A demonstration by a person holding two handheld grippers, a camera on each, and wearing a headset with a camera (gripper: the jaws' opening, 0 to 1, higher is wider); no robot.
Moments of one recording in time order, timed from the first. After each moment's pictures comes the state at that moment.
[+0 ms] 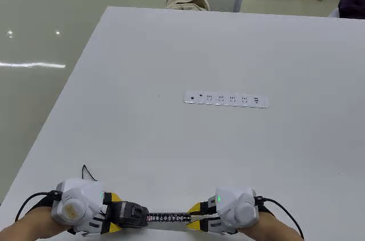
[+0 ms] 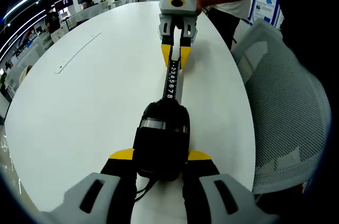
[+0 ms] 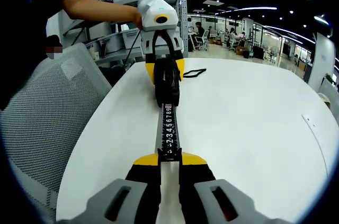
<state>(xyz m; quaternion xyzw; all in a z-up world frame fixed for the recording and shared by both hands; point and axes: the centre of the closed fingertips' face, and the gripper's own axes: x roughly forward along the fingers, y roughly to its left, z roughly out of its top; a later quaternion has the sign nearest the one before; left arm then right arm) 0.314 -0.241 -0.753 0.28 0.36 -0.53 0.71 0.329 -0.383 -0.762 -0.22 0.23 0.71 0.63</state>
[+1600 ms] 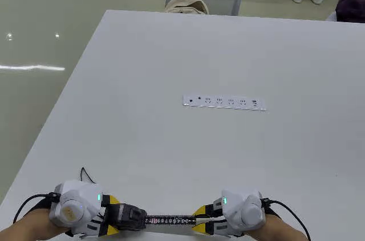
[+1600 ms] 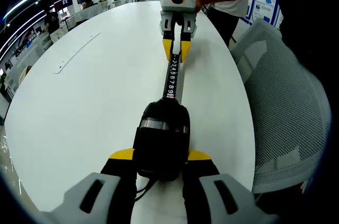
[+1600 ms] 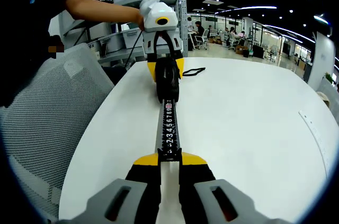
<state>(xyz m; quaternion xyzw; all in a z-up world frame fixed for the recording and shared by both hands) 0.313 -0.240 -0.752 0.28 0.36 -0.53 0.71 0.329 -0.399 -0.756 -0.22 0.23 0.71 0.63</state>
